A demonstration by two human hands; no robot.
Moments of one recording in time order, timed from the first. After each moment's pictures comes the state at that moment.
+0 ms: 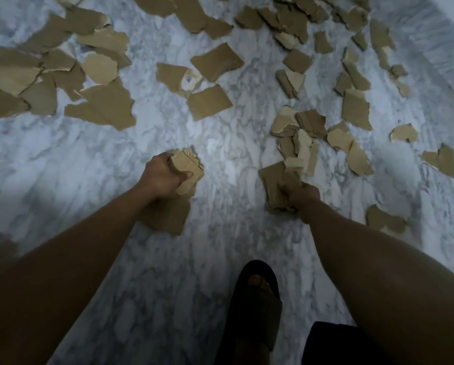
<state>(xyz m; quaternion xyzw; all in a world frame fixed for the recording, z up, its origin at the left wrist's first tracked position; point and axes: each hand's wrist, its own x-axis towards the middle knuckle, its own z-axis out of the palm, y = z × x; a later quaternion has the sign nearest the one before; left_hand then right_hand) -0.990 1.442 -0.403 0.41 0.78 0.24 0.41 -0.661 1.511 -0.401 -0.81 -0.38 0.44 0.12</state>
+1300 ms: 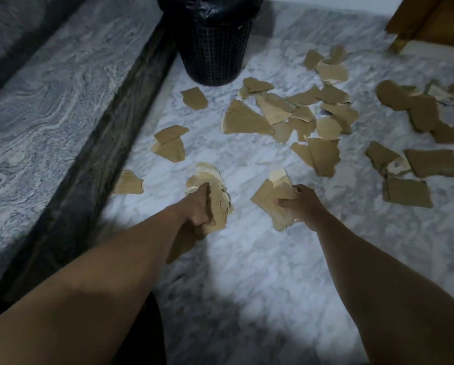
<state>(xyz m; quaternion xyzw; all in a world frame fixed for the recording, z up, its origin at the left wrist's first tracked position) -1.188 1.186 -0.380 0.19 0.88 0.17 0.40 -1.036 1.427 -0.402 -0.43 -0.76 0.49 -0.04</state>
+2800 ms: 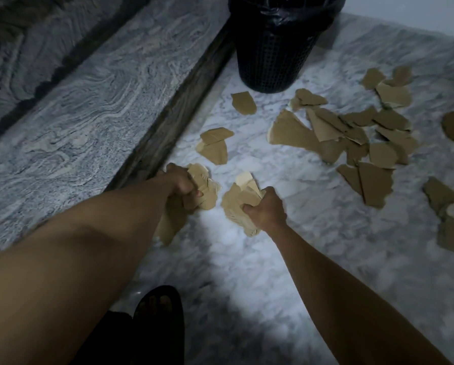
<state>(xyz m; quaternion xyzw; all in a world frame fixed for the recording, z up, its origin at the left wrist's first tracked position) -1.307 1.100 -0.380 0.00 0.93 0.16 0.34 -1.151 1.283 -0.412 -0.38 -0.84 0.37 -0.09</state>
